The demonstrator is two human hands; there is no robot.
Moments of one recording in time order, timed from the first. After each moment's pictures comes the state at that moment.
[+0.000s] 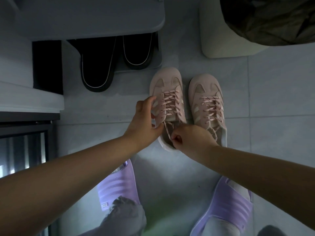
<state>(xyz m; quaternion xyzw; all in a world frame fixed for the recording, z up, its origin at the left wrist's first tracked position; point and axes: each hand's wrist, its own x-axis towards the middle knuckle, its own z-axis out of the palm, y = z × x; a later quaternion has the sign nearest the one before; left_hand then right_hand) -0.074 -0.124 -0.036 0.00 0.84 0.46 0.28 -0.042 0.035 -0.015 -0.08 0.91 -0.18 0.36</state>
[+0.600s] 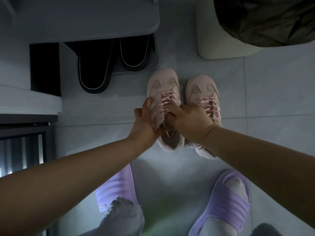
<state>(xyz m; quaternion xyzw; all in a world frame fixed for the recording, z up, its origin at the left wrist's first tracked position) -0.071 -0.107 -0.041 -0.08 0.83 0.44 0.33 -0.078 0.047 -0.026 -0.34 0.94 -0.05 0.06</state>
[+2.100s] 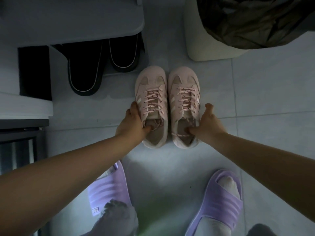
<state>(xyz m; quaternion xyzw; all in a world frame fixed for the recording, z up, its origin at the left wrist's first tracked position) -0.083 -0.113 -0.052 -0.06 0.90 0.27 0.34 -0.056 0.100 -0.037 0.25 0.87 -0.27 0.33</state>
